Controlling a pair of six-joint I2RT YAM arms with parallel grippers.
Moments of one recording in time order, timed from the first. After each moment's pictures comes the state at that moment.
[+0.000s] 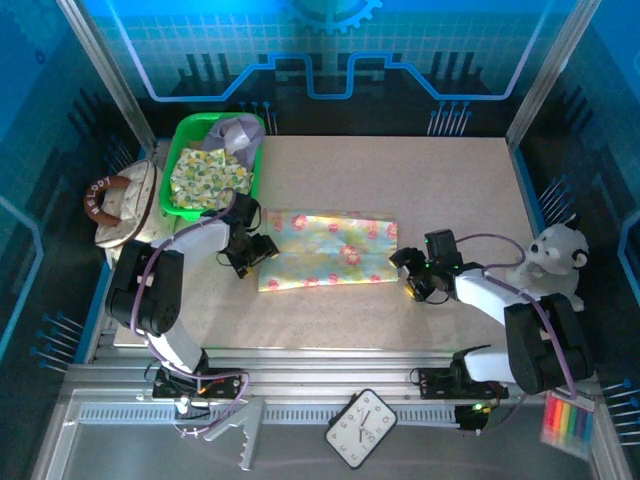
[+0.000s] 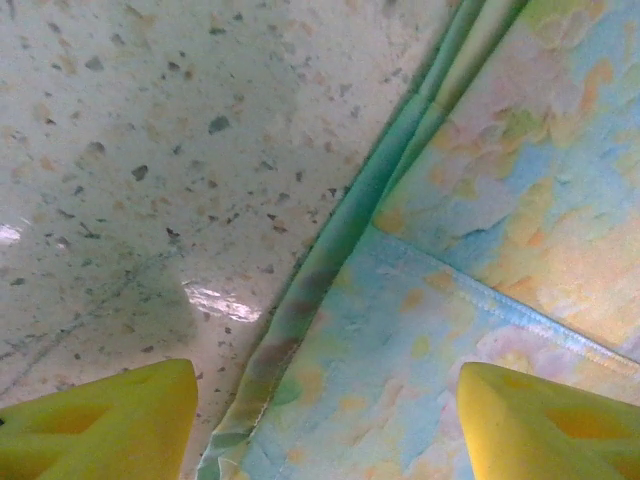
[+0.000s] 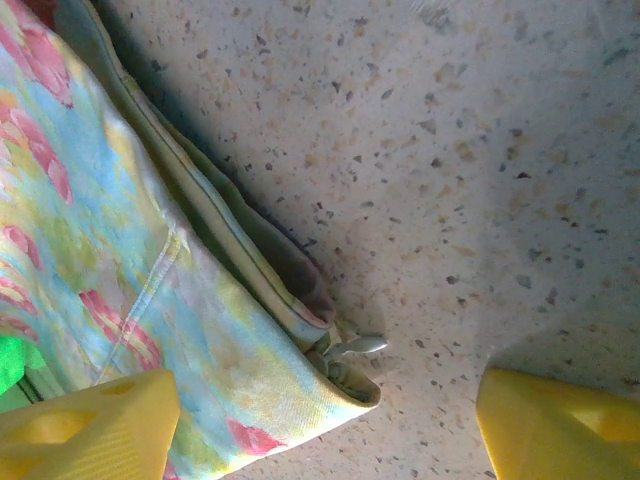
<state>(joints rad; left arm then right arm) -0.22 1.67 0.99 -0.66 0.19 -0.87 0.24 1.32 0.50 -0.18 -0.29 1.21</state>
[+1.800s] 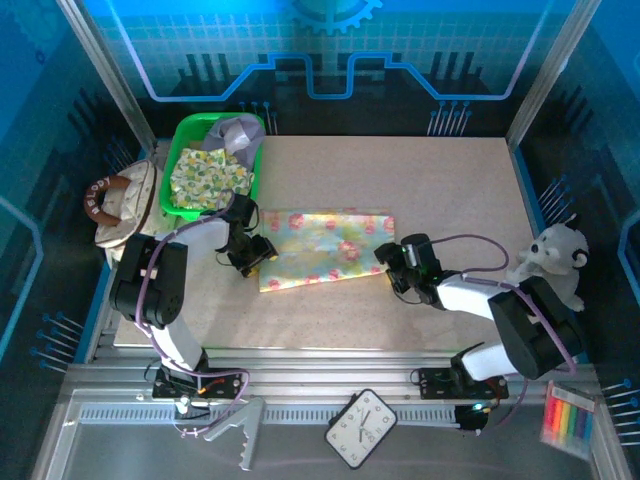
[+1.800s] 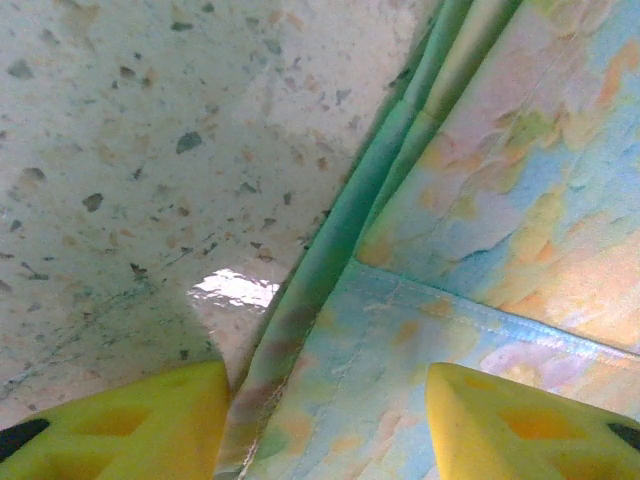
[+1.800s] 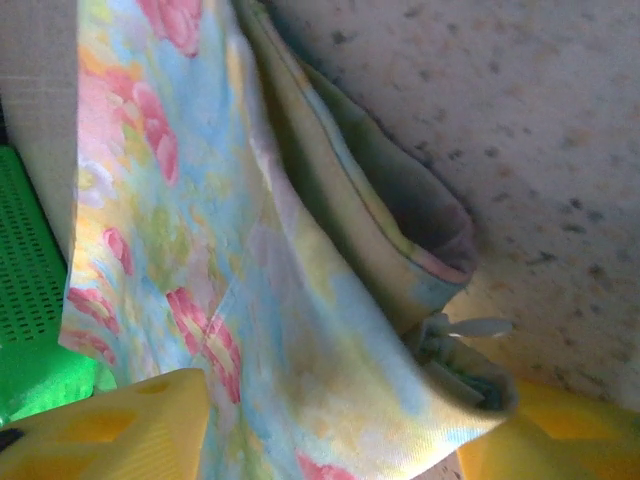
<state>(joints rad) -0.20 1.73 0.99 -0.62 0.27 -0.84 0.42 1.42 0.45 0.22 -0.07 1.38</state>
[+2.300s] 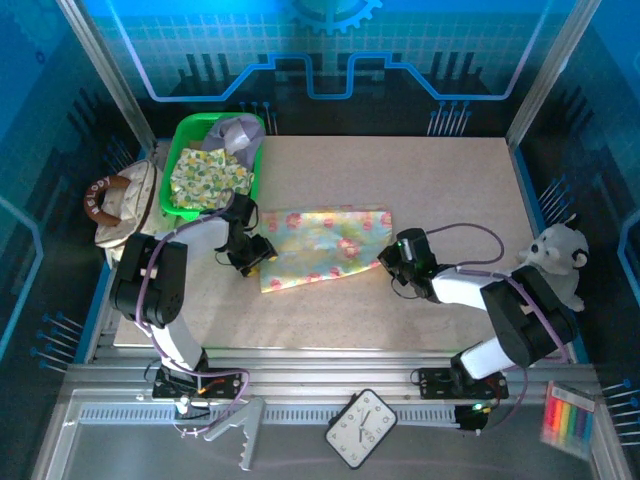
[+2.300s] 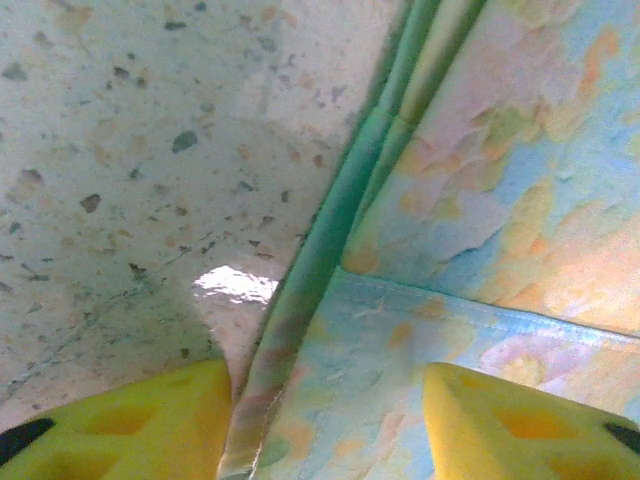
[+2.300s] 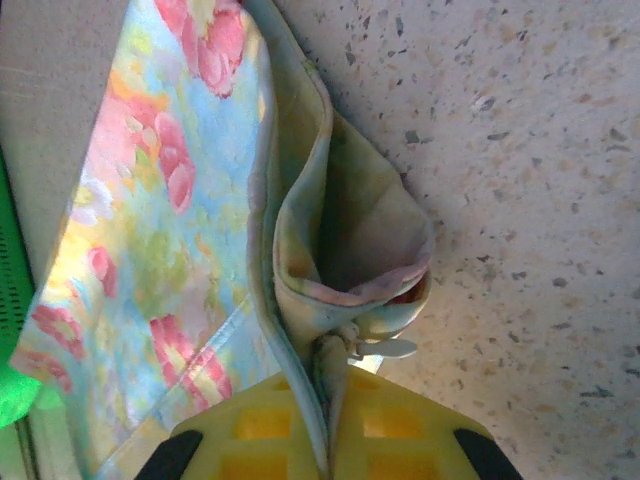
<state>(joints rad) -0.19 1.73 1.00 -0.64 0.28 -0.82 0.43 1.49 0.51 0.22 0.01 1.20</state>
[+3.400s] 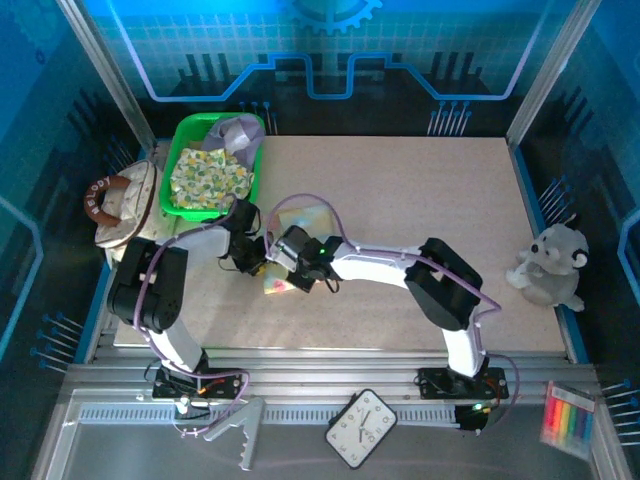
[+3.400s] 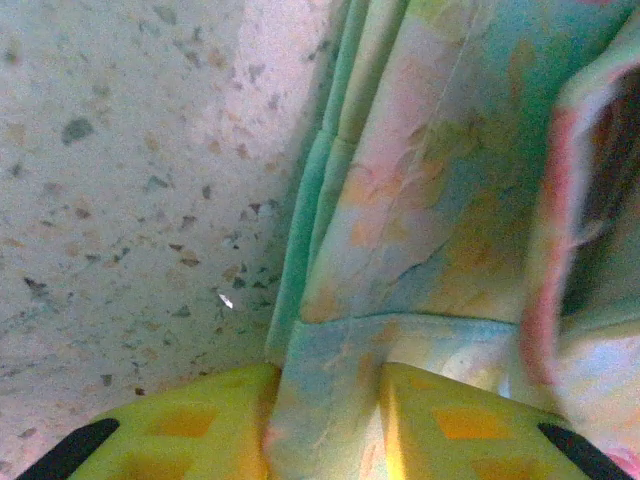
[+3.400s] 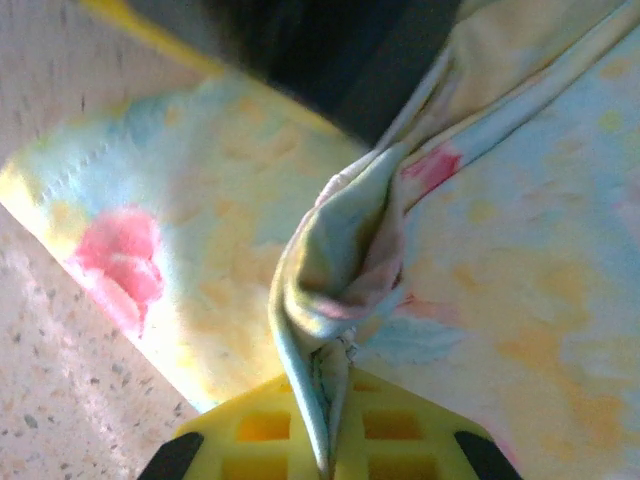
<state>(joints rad) -0.22 1.70 0.90 -0.47 0.31 -0.85 0.97 1.98 1.36 -0.47 0.13 -0.18</state>
